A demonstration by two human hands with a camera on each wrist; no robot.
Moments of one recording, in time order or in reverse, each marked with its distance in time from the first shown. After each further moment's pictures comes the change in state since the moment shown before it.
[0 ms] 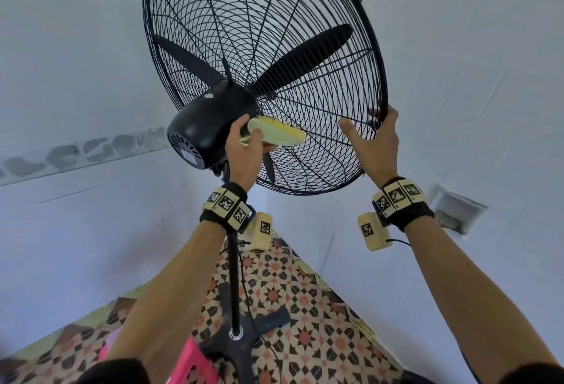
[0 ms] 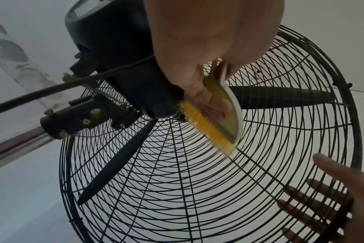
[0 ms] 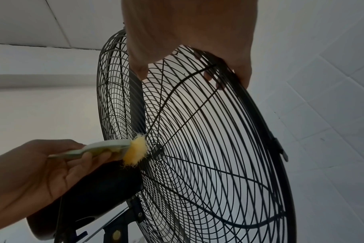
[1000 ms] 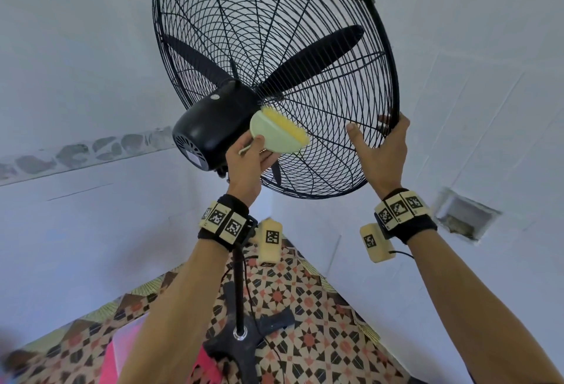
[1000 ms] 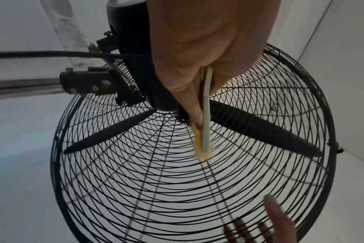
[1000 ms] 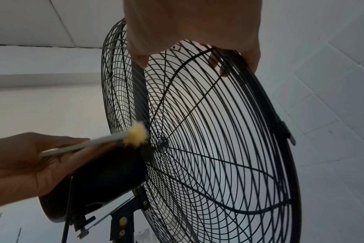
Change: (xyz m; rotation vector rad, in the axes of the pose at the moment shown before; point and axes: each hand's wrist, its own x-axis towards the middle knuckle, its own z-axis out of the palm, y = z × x) left_hand -0.014 0.007 -0.008 -0.309 0.021 -0.231; right_hand -0.006 0.010 0.011 0.013 0.107 -0.038
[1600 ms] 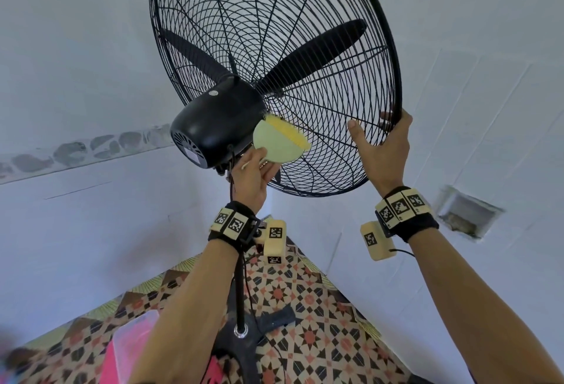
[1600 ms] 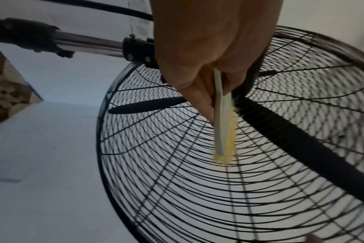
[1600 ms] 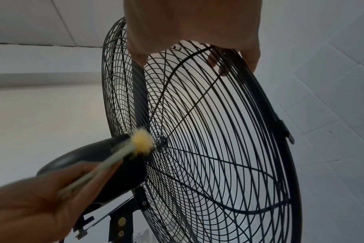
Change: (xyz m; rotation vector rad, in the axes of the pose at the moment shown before) left_hand 0.007 -0.040 -0.013 -0.147 0.115 -0.196; right_hand 0.002 0.005 0.002 0.012 0.015 -0.026
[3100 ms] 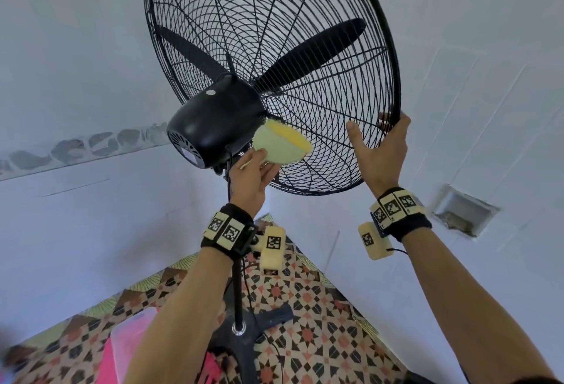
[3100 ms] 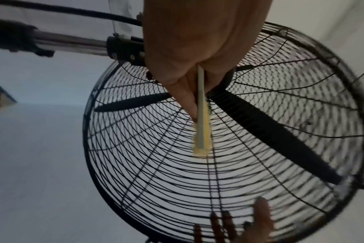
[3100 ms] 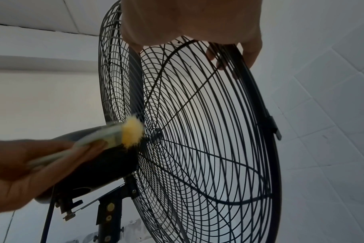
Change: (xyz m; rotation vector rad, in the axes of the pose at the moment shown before) left_hand -0.005 0.000 -0.005 0.007 -0.011 -0.023; right_hand -0.007 0.001 0.000 -0.052 0.037 -0.037
